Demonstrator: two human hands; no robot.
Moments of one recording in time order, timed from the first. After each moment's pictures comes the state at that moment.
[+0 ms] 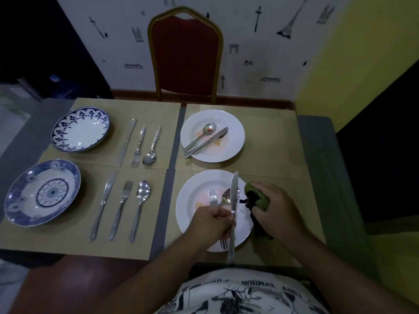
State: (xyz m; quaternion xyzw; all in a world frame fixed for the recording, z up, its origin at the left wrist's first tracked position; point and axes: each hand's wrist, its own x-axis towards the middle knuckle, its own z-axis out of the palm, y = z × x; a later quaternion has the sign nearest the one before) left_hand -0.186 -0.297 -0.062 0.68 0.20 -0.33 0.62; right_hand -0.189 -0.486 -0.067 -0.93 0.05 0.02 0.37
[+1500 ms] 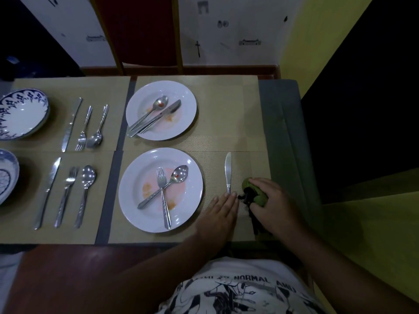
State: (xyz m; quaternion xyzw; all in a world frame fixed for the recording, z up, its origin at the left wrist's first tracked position) left_hand -0.241 -0.436 -0.171 0.92 -0.39 -0.10 0.03; right_hand -0.245 -0.623 -0.110 -0.91 0.11 0.08 0.39
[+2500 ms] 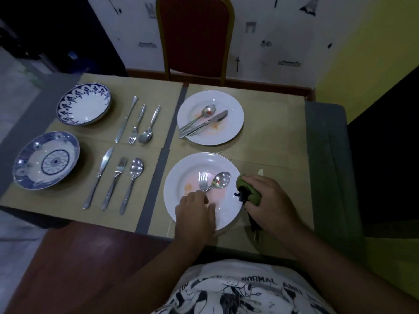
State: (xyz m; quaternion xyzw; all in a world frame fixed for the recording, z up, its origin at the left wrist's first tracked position) left_hand -0.224 -0.327 -0.111 0.97 0.06 -0.06 0.22; right_hand -0.199 -0.523 -0.079 -0.93 -0.06 0.03 0.37
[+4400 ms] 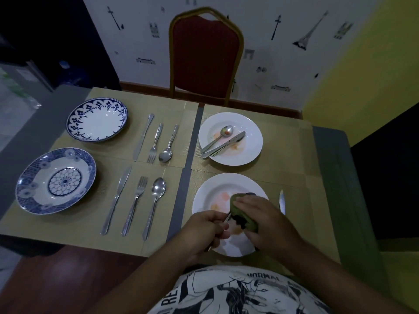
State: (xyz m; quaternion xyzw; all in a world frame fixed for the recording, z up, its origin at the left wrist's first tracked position) left_hand -0.188 -0.232 -0.056 0.59 0.23 -0.37 0.68; right_hand -0.192 -0.429 -0.049 -0.94 -0.20 0.07 0.25
